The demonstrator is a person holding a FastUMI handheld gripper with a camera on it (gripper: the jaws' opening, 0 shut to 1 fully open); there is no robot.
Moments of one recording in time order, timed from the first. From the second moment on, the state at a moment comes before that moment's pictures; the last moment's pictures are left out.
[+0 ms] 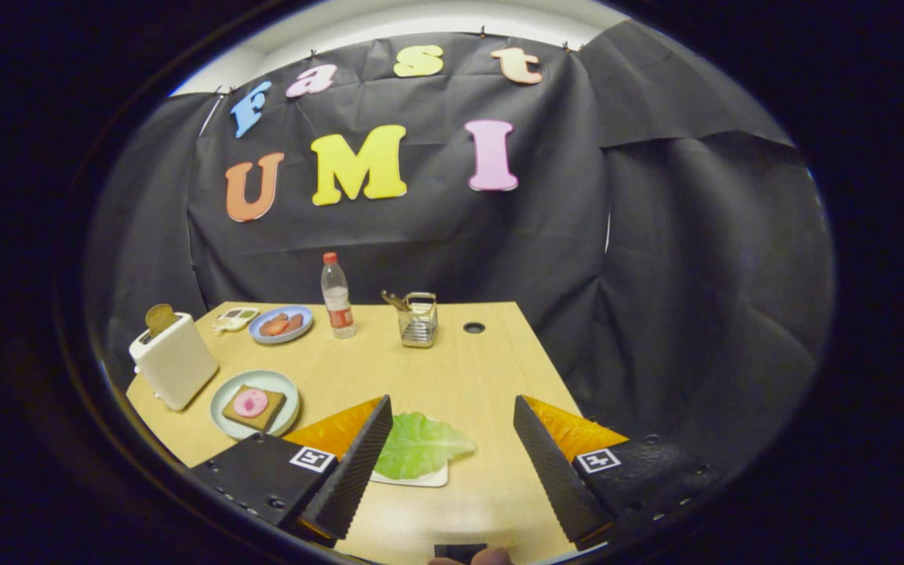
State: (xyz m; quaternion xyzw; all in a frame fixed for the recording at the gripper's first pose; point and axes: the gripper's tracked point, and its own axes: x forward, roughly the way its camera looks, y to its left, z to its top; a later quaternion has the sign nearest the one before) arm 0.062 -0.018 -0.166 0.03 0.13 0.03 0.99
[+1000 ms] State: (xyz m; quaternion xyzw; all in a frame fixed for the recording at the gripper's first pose) arm 0.160 -0.004 -0.312 0.07 0.26 0.04 0.96
